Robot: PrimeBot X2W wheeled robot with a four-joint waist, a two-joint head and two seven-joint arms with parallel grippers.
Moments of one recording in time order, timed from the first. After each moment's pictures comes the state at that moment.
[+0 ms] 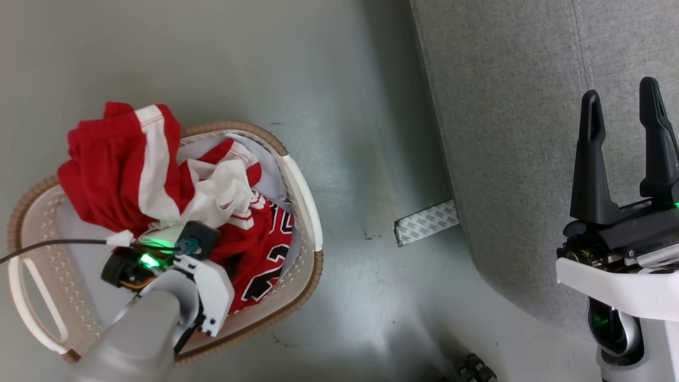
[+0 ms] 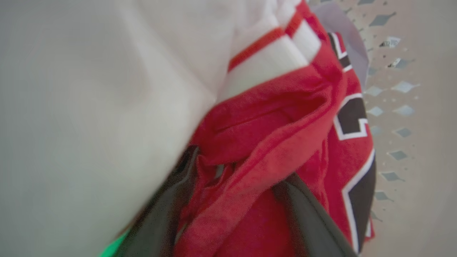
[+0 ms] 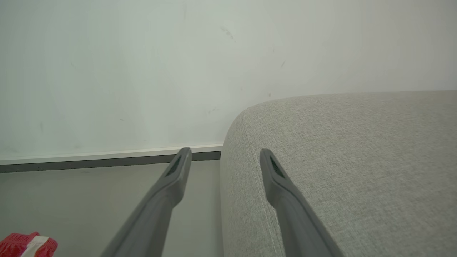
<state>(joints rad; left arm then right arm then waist) -0.76 0.29 -0.76 1.03 -0.34 -0.13 -0.13 -0.39 -0.05 0.10 -0.19 0.31 0.13 -0.26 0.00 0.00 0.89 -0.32</state>
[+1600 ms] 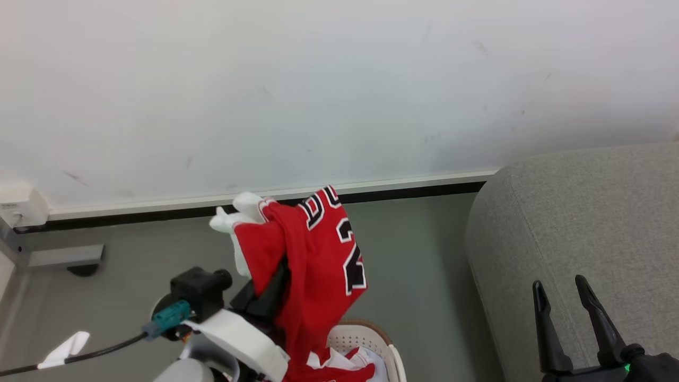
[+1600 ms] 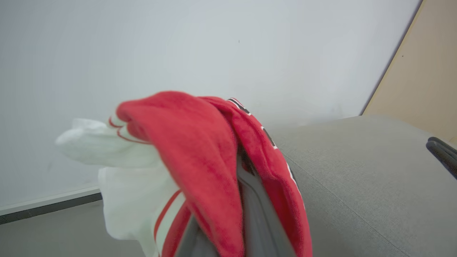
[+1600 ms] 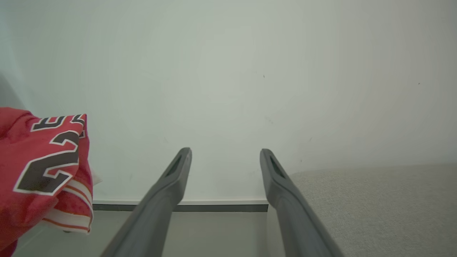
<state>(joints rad) -0.30 0.37 -0.63 0.05 -0.62 0.08 -0.14 0.02 -0.05 0.06 0.03 0.22 0.13 -0.26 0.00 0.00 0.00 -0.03</state>
